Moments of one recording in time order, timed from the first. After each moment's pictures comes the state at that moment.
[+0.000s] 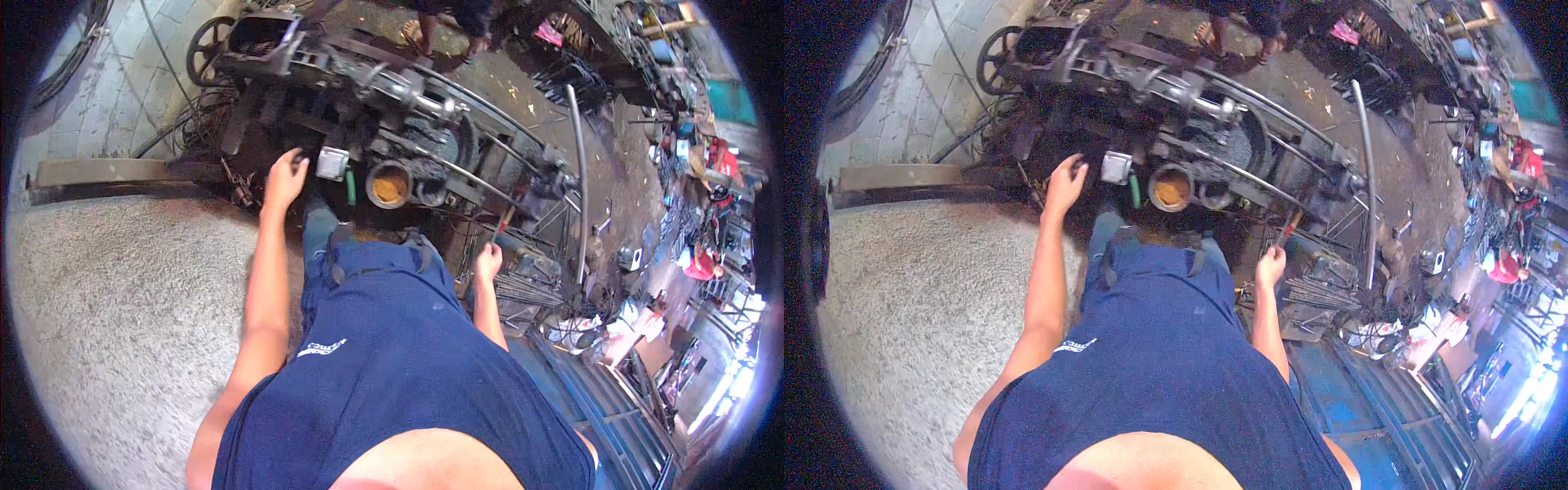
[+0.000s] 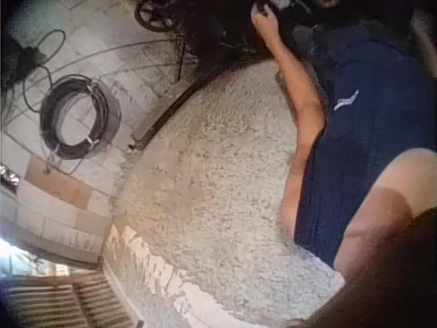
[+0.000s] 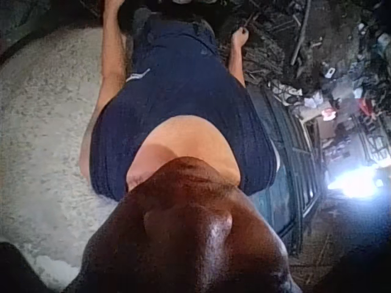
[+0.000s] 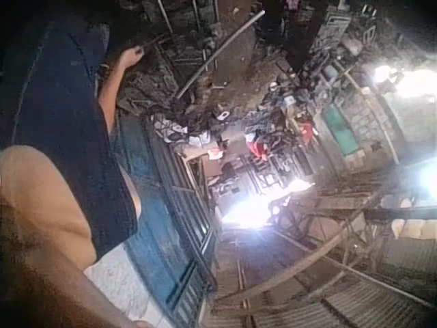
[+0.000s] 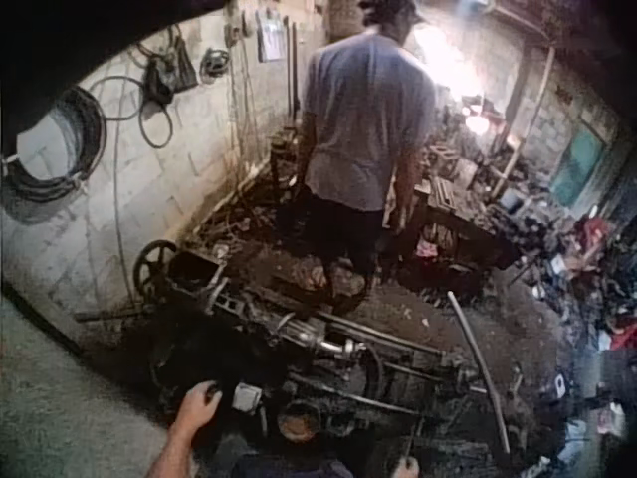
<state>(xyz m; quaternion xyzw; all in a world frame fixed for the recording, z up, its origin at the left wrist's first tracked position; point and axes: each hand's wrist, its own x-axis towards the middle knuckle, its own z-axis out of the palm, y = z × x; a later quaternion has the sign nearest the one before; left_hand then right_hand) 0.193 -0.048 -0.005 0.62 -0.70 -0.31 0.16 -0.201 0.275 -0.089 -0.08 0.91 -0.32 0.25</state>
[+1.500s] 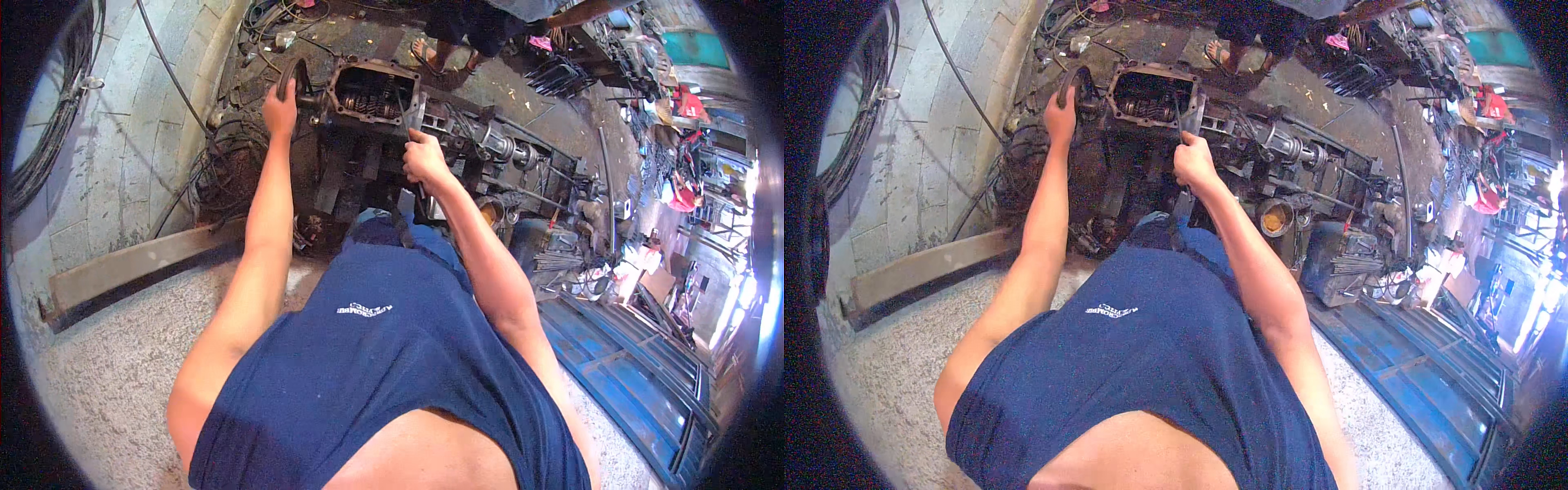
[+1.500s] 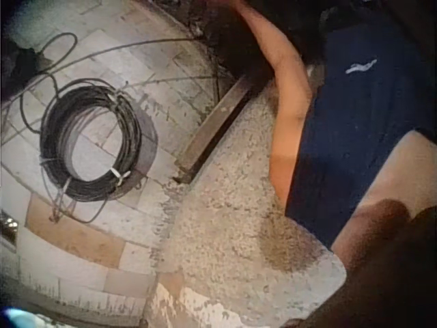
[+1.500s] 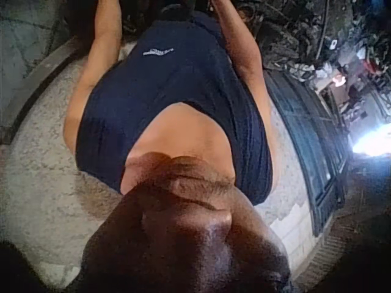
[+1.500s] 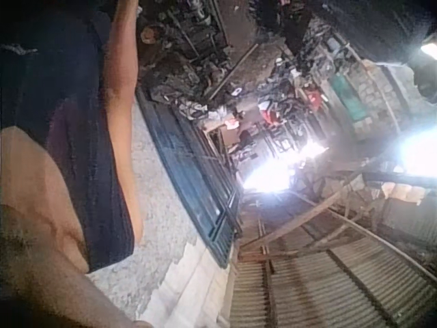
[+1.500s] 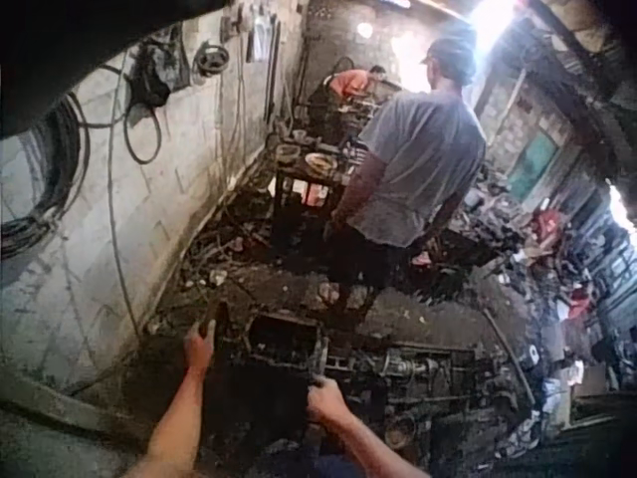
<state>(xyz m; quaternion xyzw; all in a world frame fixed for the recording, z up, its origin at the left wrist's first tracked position) 0.389 -0.485 -0.015 0.62 -0.65 -0.29 0.33 0.183 -0.259 0.105 -0.13 0.72 -0.38 0.56</state>
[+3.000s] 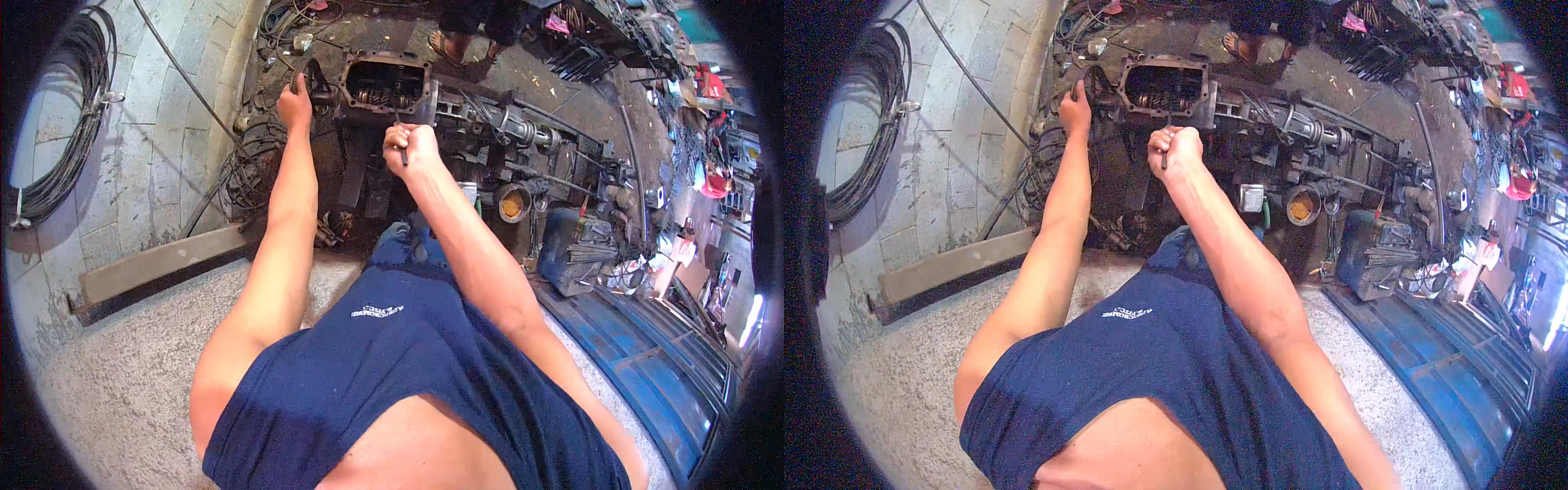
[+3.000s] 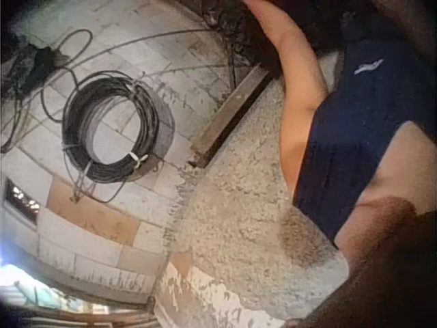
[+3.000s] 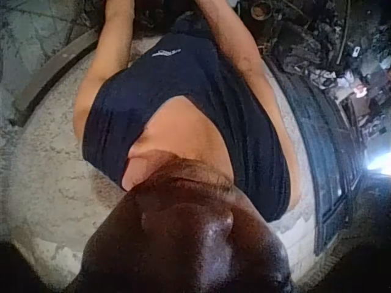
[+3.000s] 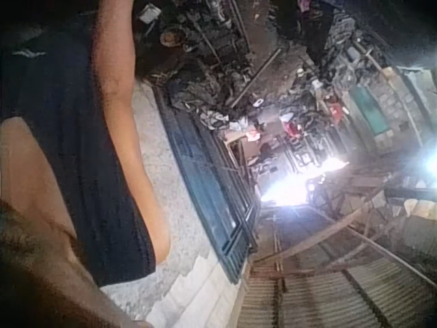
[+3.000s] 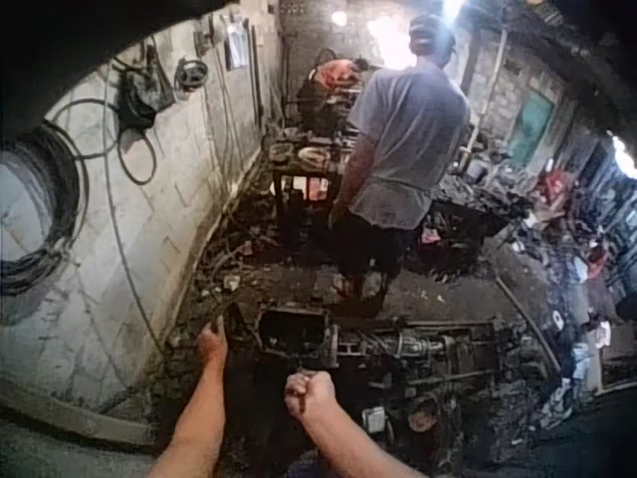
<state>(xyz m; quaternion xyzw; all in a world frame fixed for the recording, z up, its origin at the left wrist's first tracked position) 0.381 -0.484 -0.001 0.68 -0.64 -0.20 0.30 0.225 -0.292 0.123 0.44 0.20 -0.66 0.58</state>
